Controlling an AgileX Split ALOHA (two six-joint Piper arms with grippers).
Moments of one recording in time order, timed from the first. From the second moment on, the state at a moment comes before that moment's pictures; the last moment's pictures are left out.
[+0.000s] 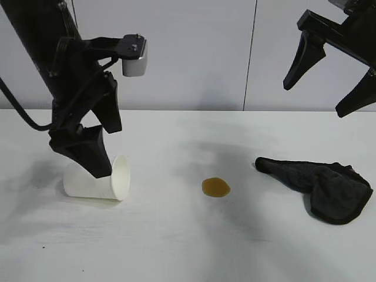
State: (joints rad) left arm -0.46 1.88 -1.30 -0.30 0.82 1.32; right arm 0.01 1.67 -1.25 0.47 0.90 -0.11
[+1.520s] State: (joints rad) left arm -0.46 2.04 -1.25 -0.26 0.70 1.45; right arm 0.01 1.67 -1.25 0.47 0.89 -0.12
